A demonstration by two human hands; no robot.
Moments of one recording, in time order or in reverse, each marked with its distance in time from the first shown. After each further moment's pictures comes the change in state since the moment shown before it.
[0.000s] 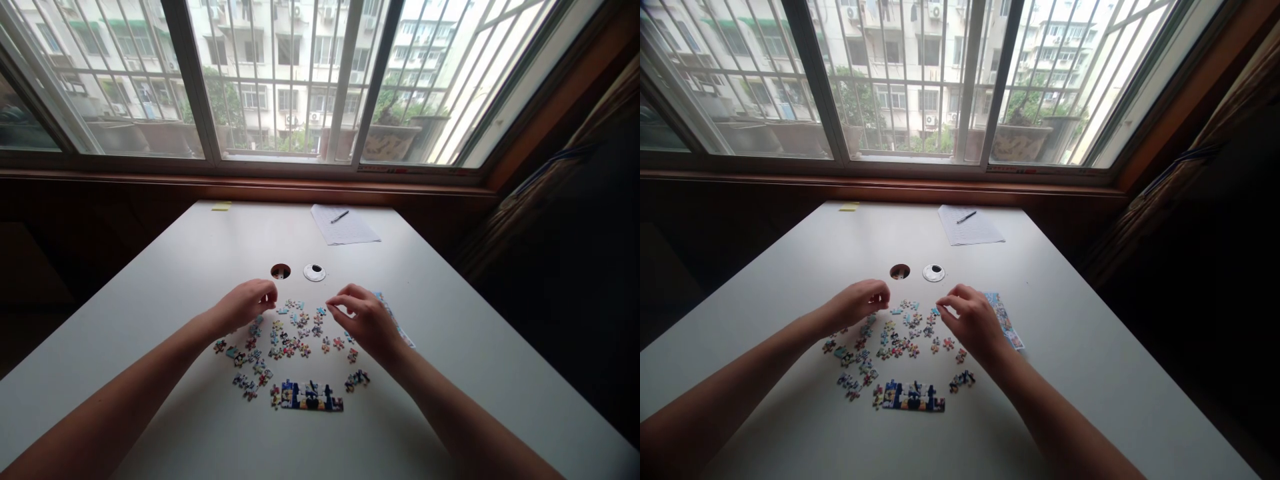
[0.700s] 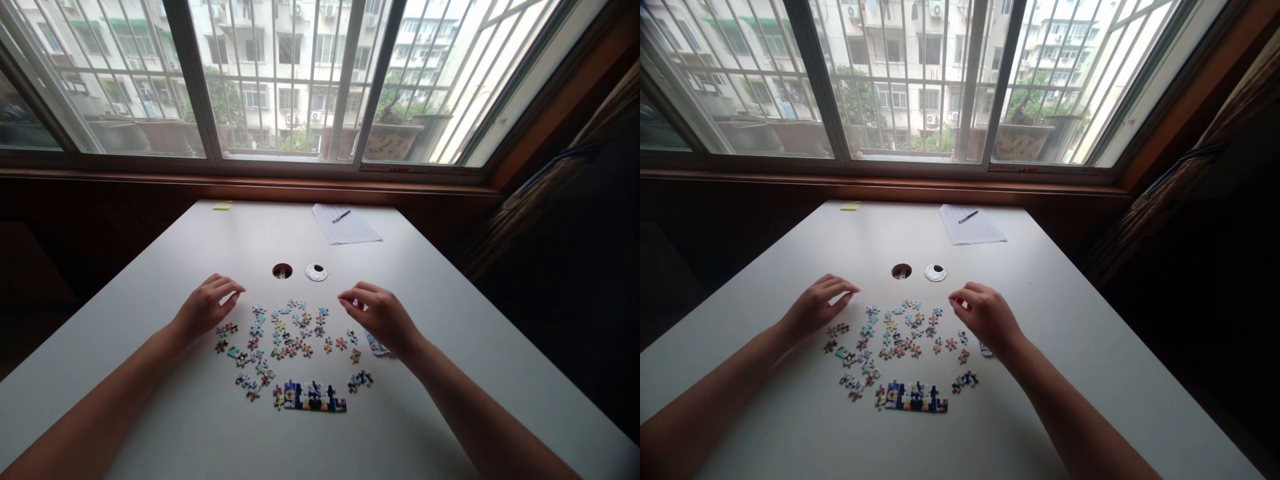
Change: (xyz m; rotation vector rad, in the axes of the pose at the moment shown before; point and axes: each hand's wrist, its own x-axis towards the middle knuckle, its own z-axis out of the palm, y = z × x) left_hand -0.058 -0.048 -0.019 0.154 0.340 0.045; right_hand 0.006 0.011 -0.020 -0.046 -0.079 0.029
